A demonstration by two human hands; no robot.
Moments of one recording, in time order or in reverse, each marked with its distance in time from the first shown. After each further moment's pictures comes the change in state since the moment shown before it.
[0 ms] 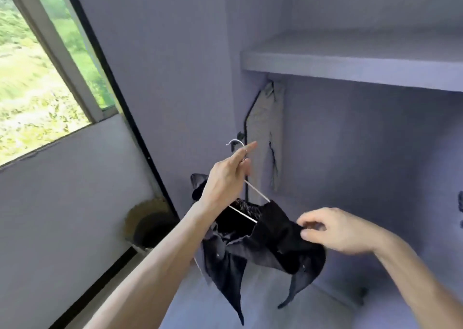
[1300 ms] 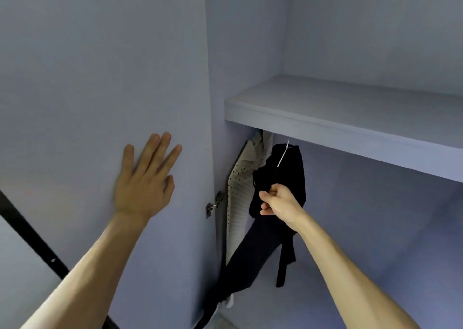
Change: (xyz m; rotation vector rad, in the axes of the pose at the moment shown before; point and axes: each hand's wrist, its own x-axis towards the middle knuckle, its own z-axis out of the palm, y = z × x) left_hand 0.225 -0.159 -0.046 1.272 0.471 0.331; right_hand 0.319 0.043 -0.150 0.784 0.520 0.085
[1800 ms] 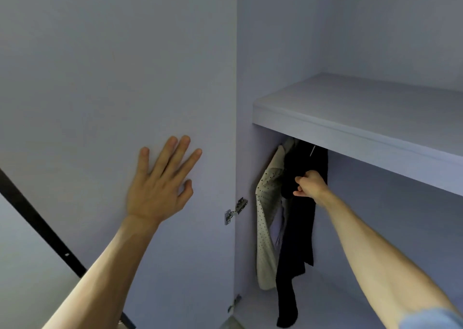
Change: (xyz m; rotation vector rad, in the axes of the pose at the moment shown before) left_hand 0.003 0.000 0.016 0.172 0.046 0.018; right_hand 0.151 -0.011 -0.029 -0.141 0.041 0.081
